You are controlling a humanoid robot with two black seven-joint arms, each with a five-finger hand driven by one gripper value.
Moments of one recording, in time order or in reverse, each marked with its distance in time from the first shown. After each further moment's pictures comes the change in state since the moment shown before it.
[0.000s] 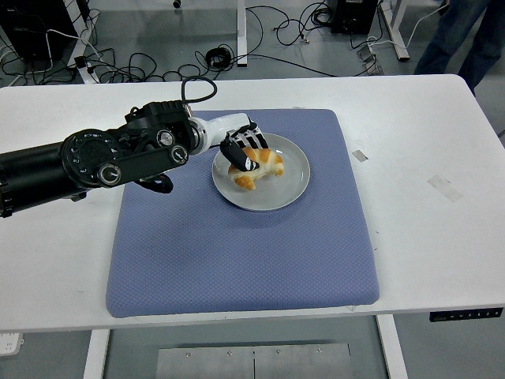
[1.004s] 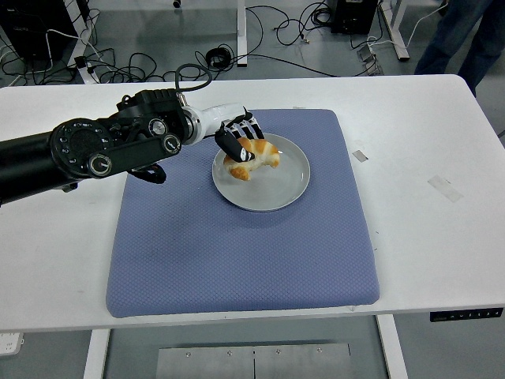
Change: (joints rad) left arm -0.031 0.031 0.001 -0.016 0.002 -0.010 0.001; right arm 0.000 0.000 0.000 0.000 0.000 -0.001 0.000
